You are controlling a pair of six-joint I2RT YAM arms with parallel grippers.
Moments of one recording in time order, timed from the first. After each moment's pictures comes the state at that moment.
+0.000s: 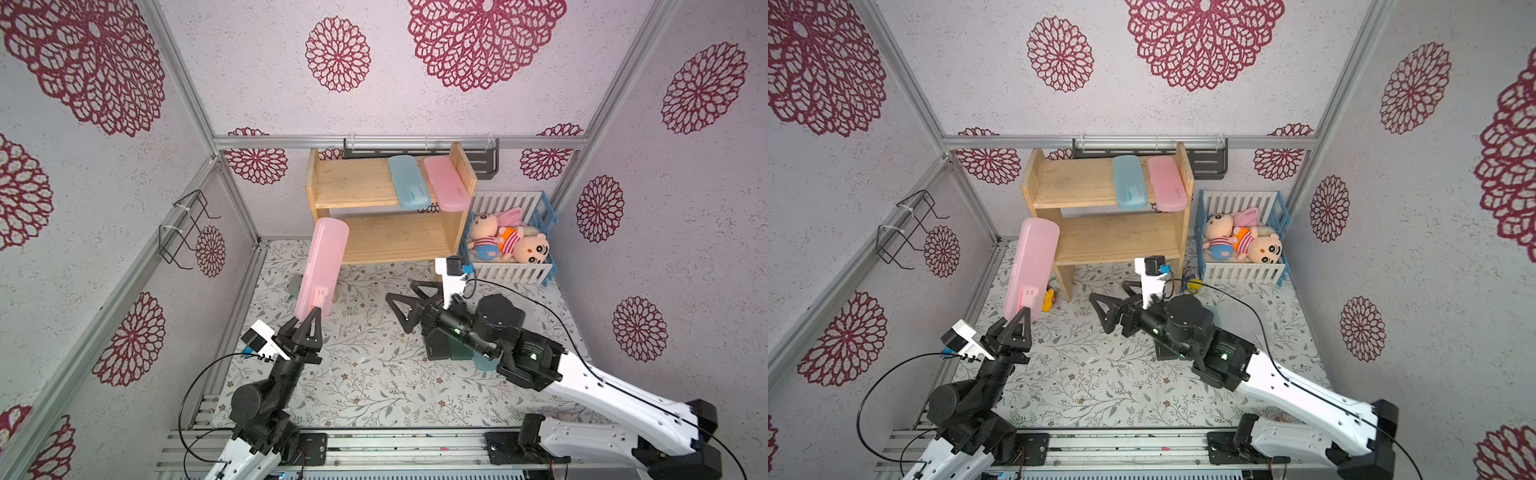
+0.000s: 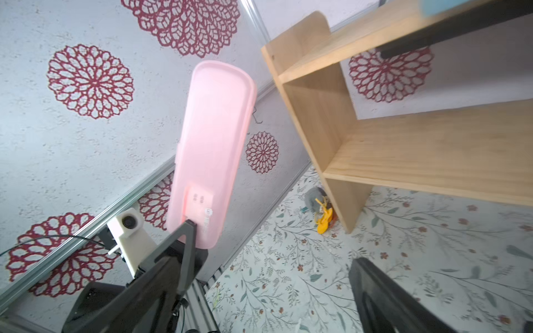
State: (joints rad) left arm -0.50 0.20 0.19 0.56 -0.08 -0.41; right arm 1.05 1.13 1.14 -0.04 0.13 0.54
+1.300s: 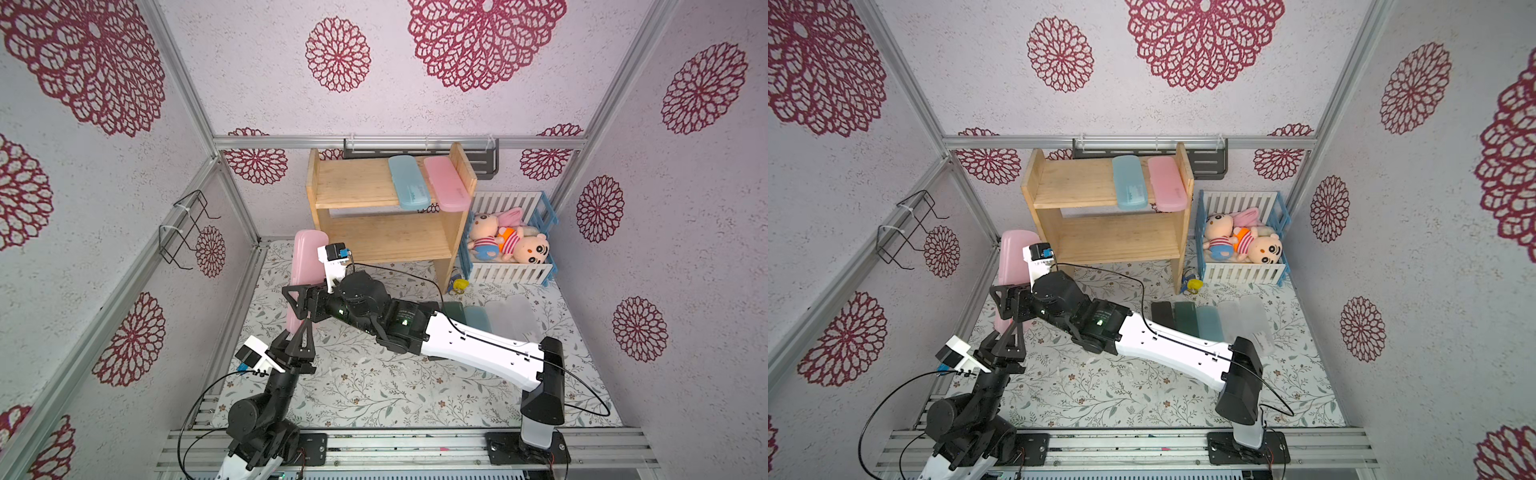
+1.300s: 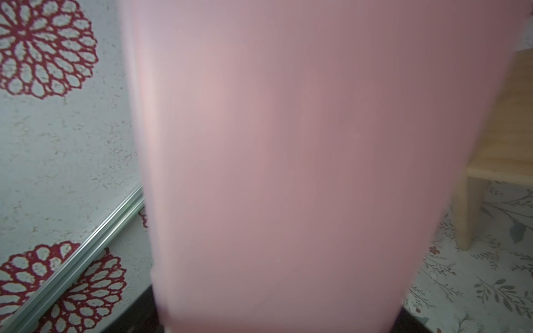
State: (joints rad) left arm -0.50 0.02 0.13 0.42 -0.14 -0.37; right arm 1.18 1.84 1.86 -0.16 0.18 0.63
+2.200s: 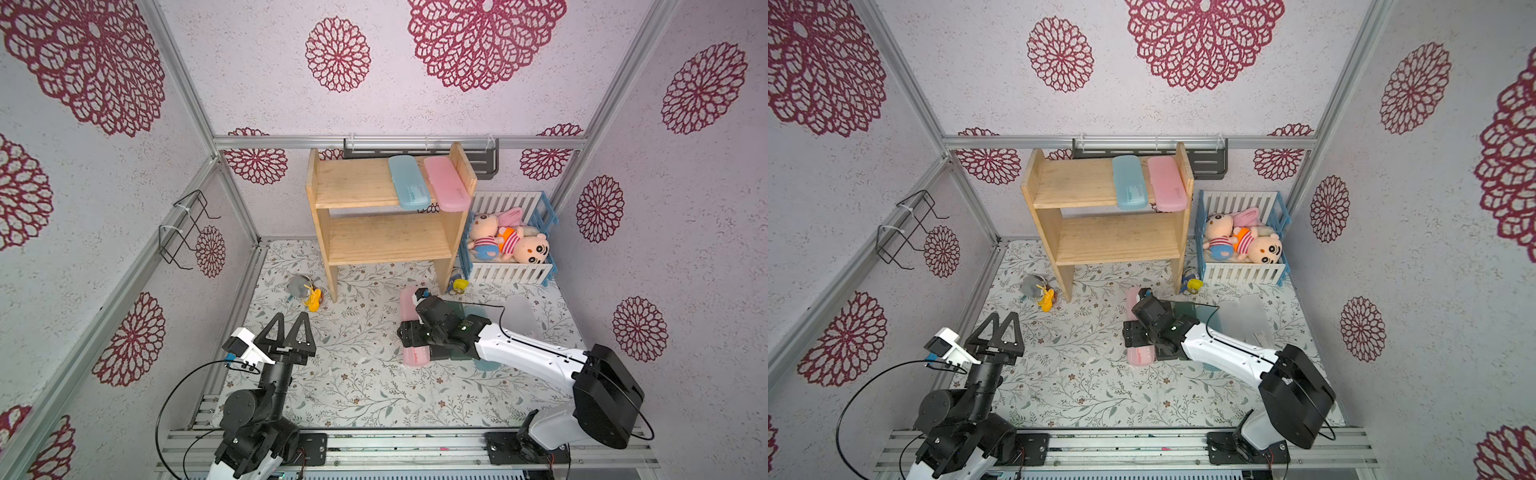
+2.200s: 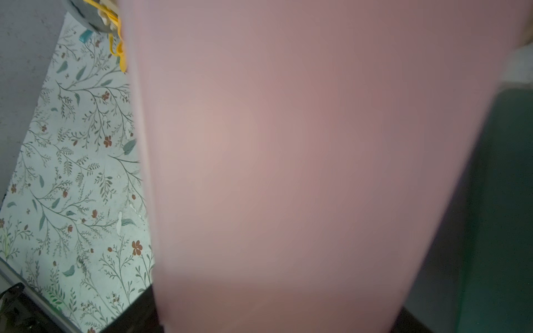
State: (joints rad) left arm -0.50 0.05 0.28 0.10 -0.33 -0.57; right arm 0.80 1.52 1.00 -0.38 0.04 0.58
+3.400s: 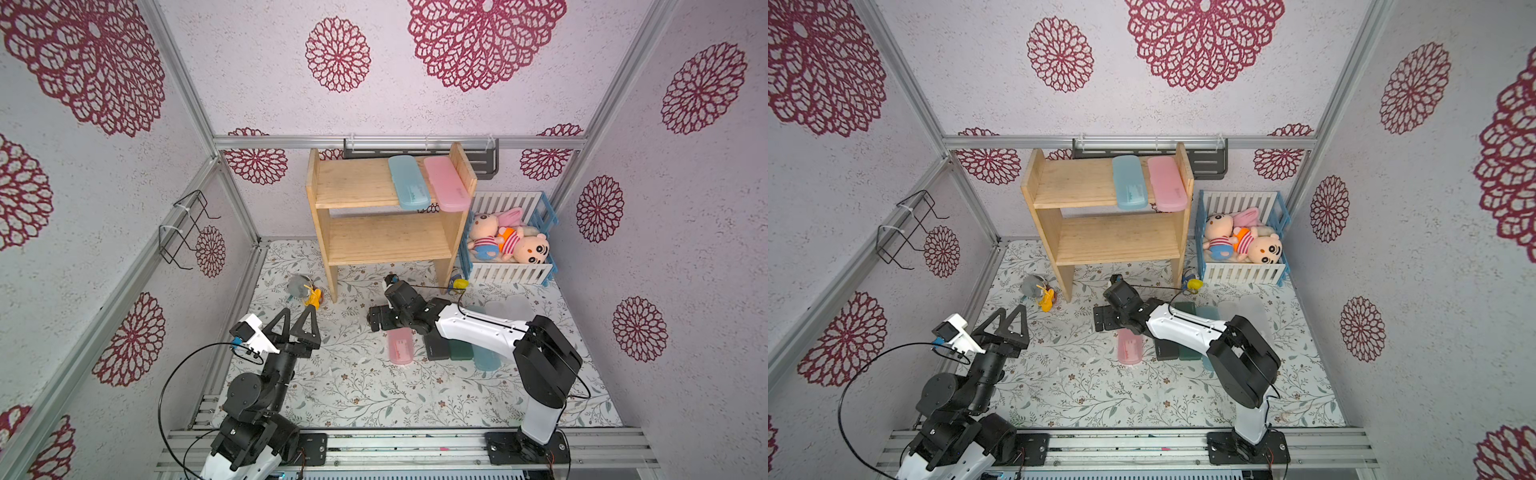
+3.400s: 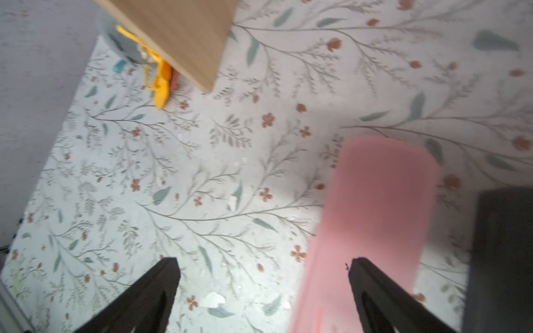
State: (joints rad) left arm -0.50 0.19 0.40 0.02 -0.31 -0.60; right arm 0.87 1.82 1.32 -0.29 0.02 0.56
